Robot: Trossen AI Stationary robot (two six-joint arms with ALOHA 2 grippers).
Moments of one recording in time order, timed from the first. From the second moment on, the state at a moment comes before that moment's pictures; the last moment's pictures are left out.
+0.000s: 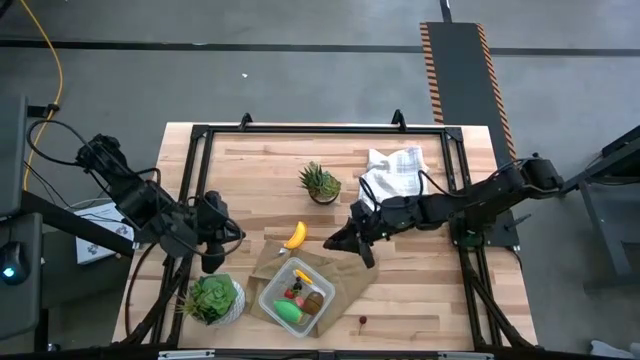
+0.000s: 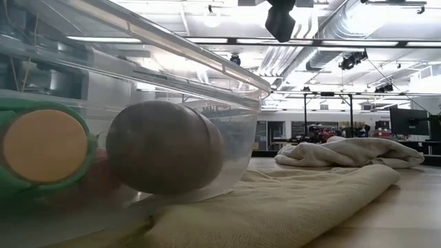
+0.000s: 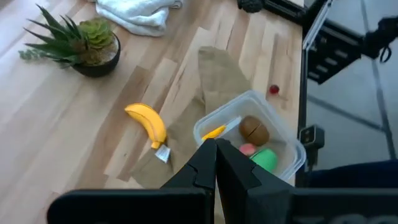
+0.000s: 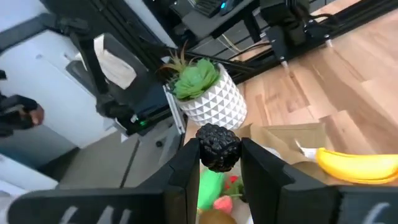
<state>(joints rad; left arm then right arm) -0.58 1.05 1.21 -1.04 -0.54 -0.90 0.23 1.42 0.89 0.29 -0.06 0.57</state>
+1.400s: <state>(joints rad) -0.58 1.03 1.21 -1.20 -0.41 -0.85 0.42 2.05 1.72 -0.60 0.11 0.86</state>
